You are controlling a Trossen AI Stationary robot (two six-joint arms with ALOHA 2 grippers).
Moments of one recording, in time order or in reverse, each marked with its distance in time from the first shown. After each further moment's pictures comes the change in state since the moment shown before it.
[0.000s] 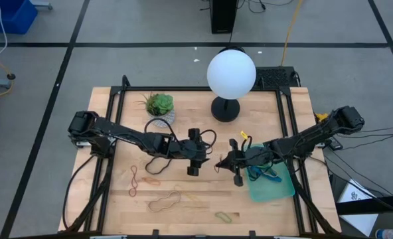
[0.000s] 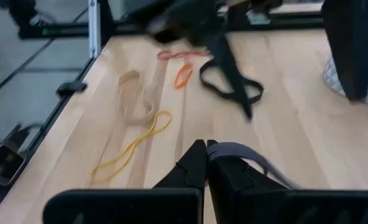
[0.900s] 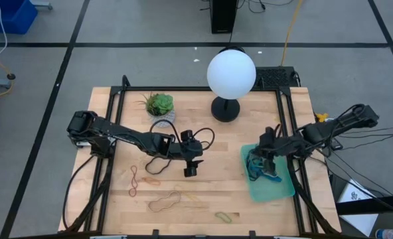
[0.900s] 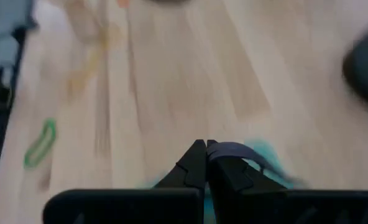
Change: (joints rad) left arm -0.008 -0.013 -0.001 -0.185 0.030 -0.298; right arm 0.030 -0.554 -0.001 -0.909 0.053 0.323
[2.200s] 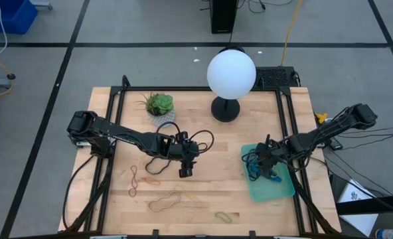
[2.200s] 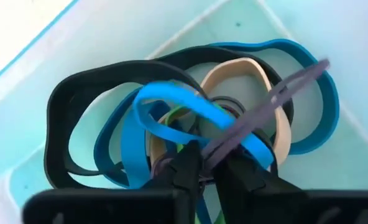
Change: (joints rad) left arm 0.002 0.000 0.000 -0.156 0.031 -0.067; right arm 0.001 0.180 -0.262 0.034 -0.187 0.330
